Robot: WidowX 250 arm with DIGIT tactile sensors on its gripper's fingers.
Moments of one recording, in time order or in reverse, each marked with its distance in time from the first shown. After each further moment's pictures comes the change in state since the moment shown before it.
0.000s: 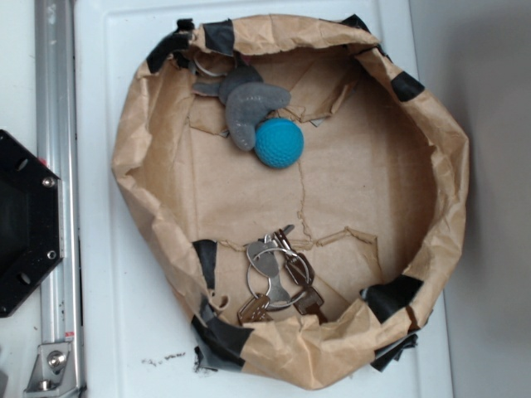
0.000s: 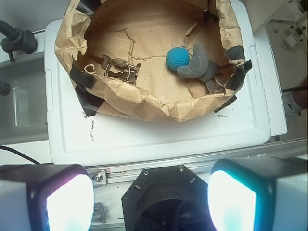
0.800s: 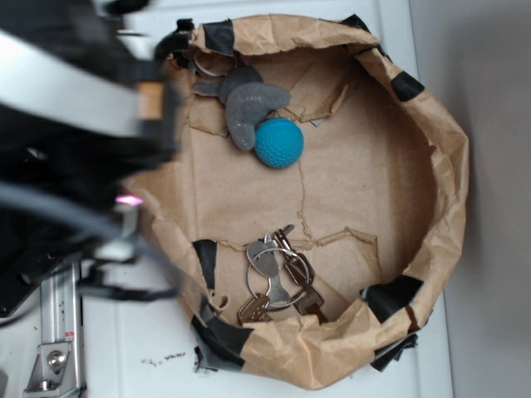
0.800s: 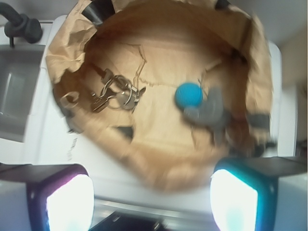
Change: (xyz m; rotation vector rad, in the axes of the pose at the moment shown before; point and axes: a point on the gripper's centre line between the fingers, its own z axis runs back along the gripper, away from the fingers) arm 0.069 0.018 -0.058 0.009 0.005 -0.304
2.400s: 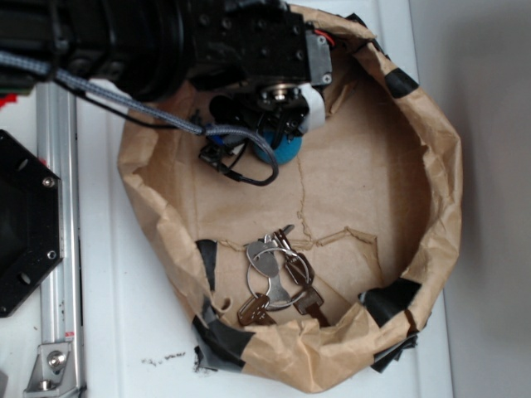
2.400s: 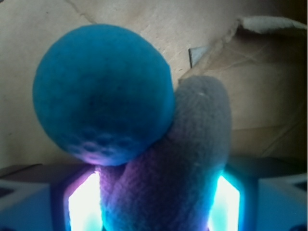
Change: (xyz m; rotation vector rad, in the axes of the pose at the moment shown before) arm 0.015 0.080 -0.168 0.073 0.224 -0.431
